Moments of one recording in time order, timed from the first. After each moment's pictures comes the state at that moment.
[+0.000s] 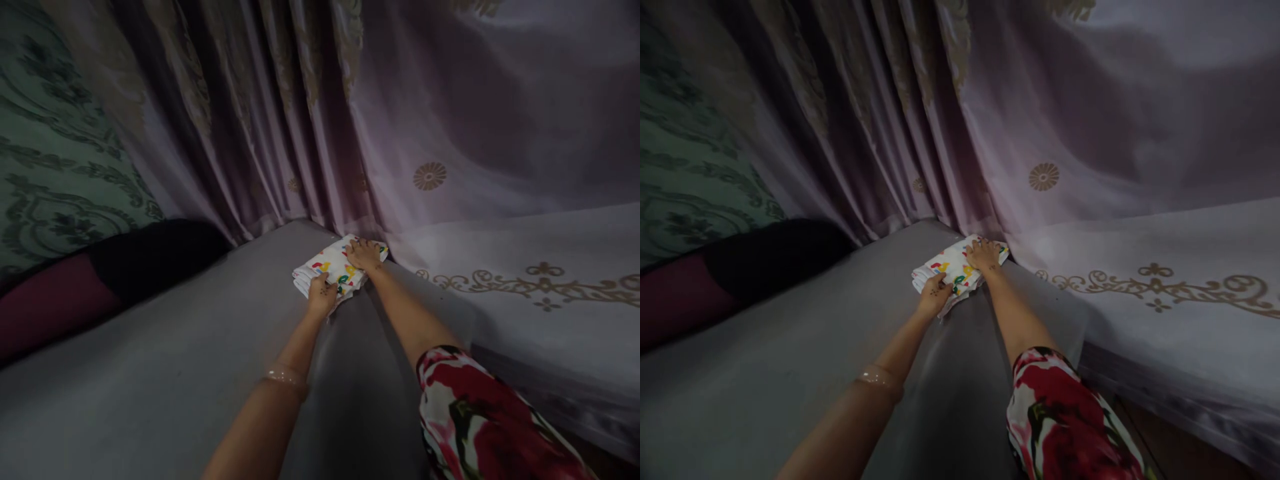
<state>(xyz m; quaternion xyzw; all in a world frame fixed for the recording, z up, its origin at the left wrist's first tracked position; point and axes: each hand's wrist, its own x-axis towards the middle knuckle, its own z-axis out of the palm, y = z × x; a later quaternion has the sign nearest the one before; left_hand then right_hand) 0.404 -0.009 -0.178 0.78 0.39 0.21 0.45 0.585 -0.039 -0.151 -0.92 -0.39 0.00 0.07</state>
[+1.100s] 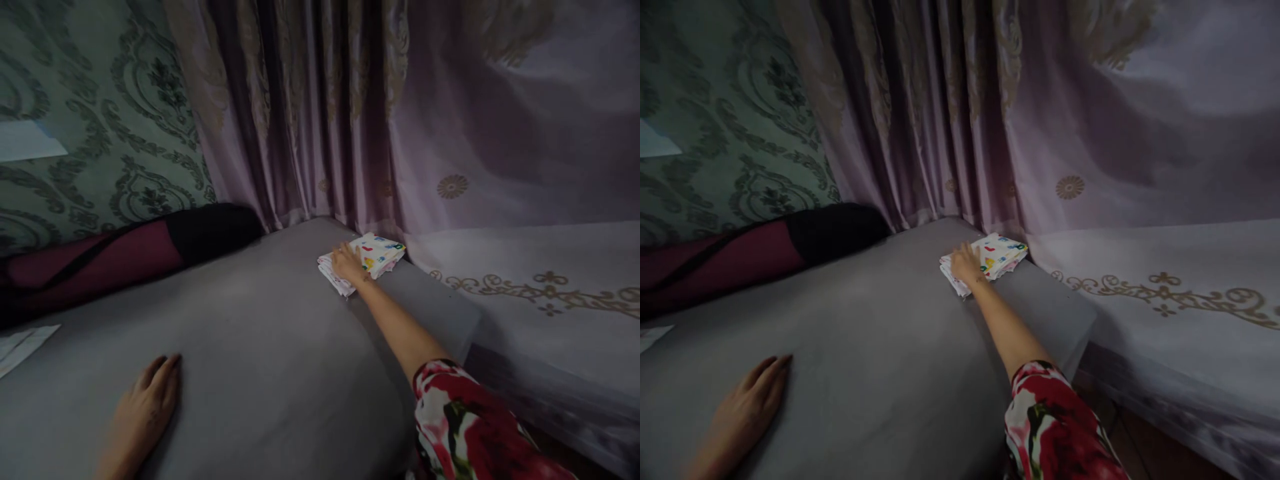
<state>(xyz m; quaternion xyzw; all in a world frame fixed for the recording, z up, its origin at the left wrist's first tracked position) -0.046 0.020 -0.230 0.83 0.53 0.15 0.01 0.434 -0.026 -0.133 -0.84 -0.53 -0.06 0.09</state>
